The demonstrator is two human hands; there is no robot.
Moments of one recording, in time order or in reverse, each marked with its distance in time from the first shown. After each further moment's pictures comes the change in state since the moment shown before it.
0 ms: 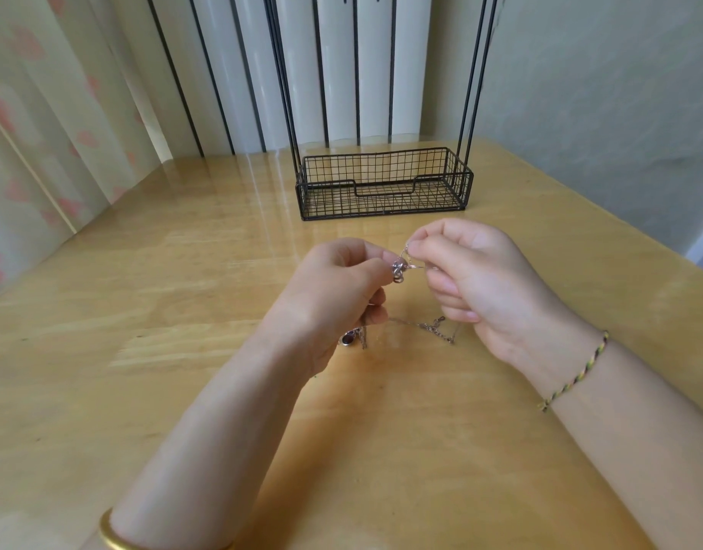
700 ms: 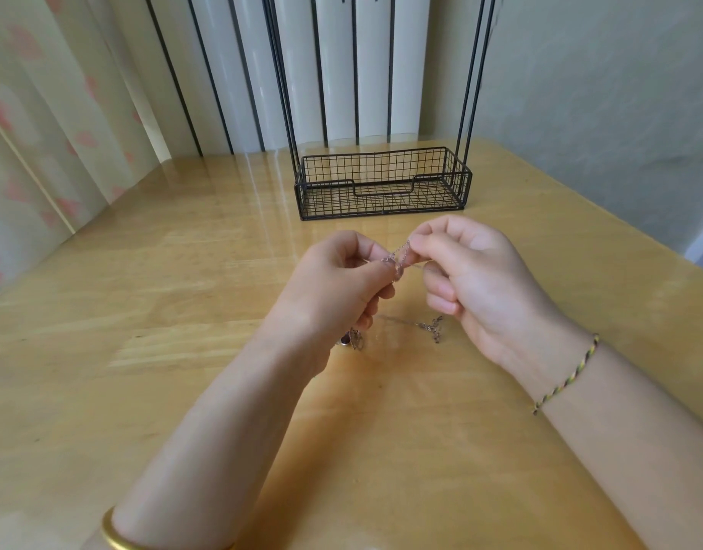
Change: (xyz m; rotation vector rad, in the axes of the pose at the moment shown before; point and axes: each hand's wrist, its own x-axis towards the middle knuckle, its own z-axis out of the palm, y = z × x) left_hand -0.003 0.001 -0.001 0.063 0.010 0.046; right_hand 0.001 0.003 0.005 0.166 0.058 -0.019
